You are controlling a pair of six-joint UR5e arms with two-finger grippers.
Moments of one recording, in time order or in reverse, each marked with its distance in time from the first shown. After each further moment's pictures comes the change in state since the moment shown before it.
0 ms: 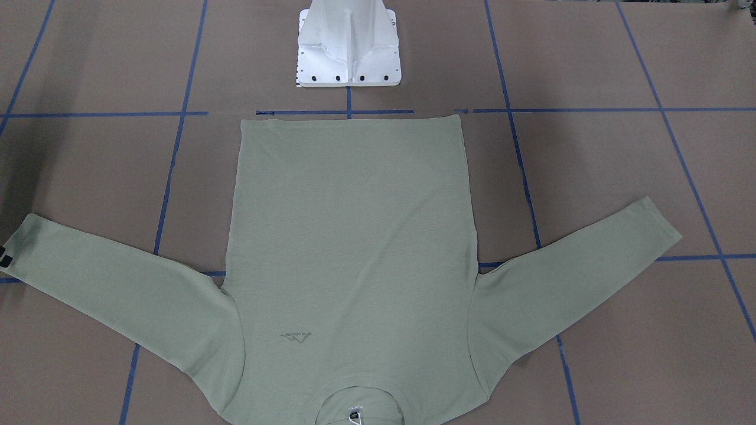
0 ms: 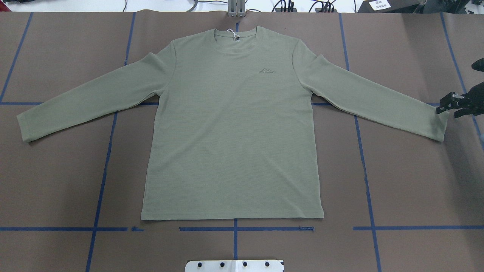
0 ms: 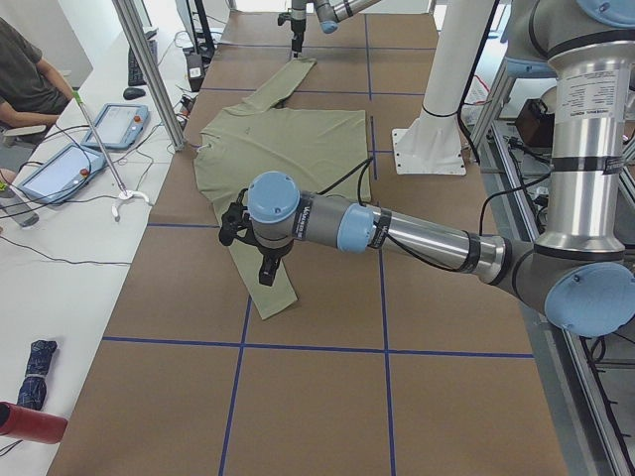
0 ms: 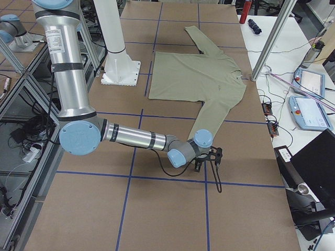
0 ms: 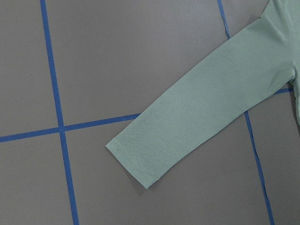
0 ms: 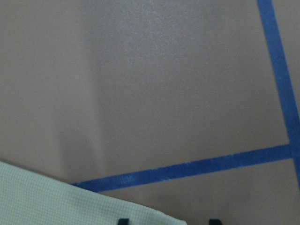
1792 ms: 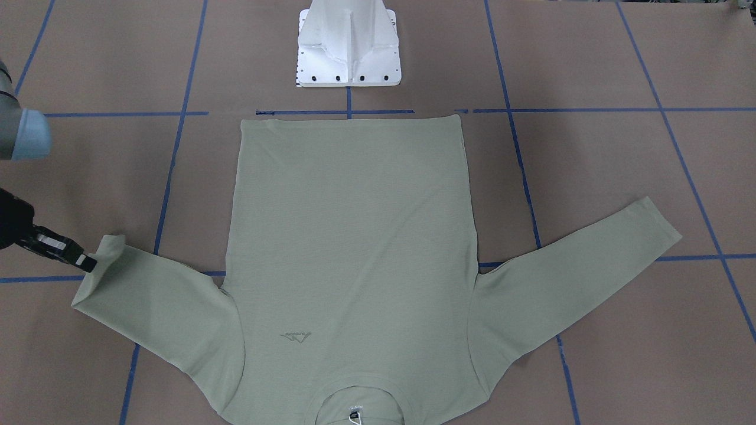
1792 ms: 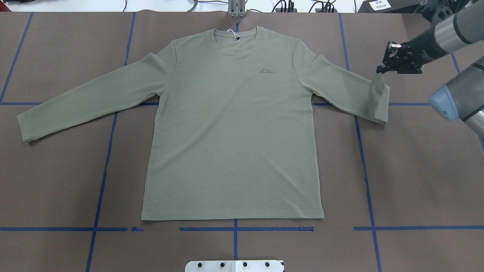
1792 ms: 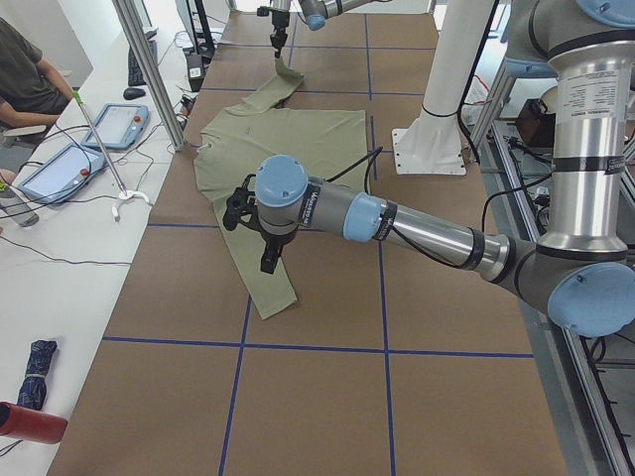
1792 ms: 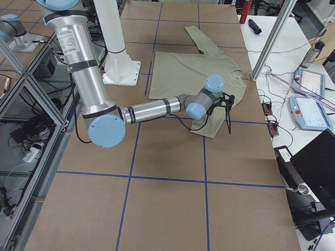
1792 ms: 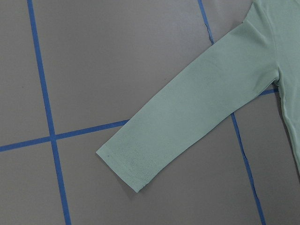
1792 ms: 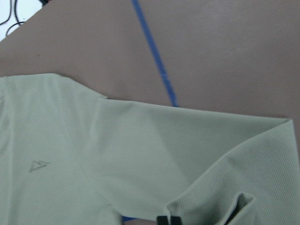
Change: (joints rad) left arm -0.001 0.010 -0.060 0.001 0.001 -0.001; right arm -0.102 0.242 0.315 -0.110 0.064 0.577
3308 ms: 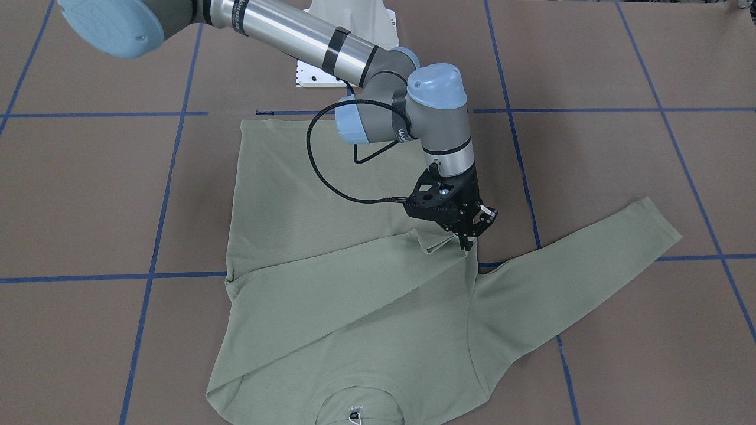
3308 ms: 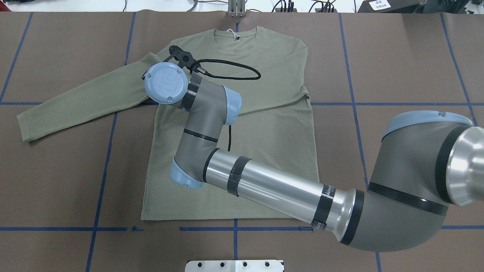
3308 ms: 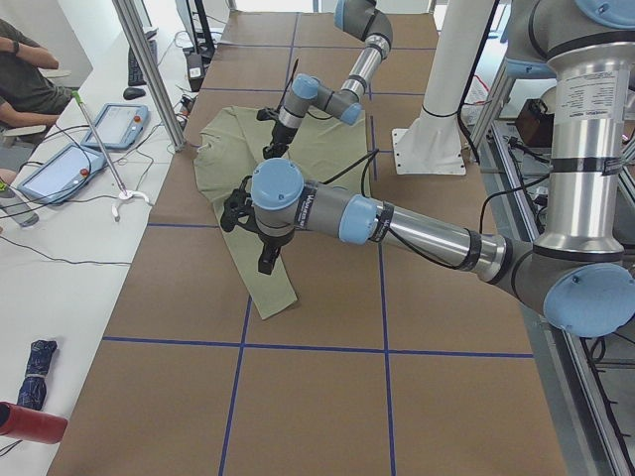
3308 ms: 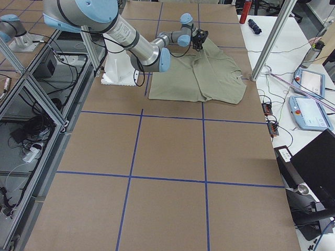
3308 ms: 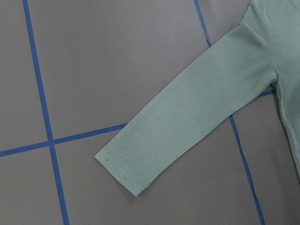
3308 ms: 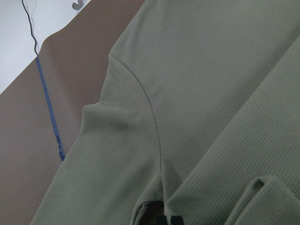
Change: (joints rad) left arm 0.008 -0.011 0.027 -0.005 -0.023 0.004; right arm -0.633 0.906 -0.689 0.009 -0.850 0.478
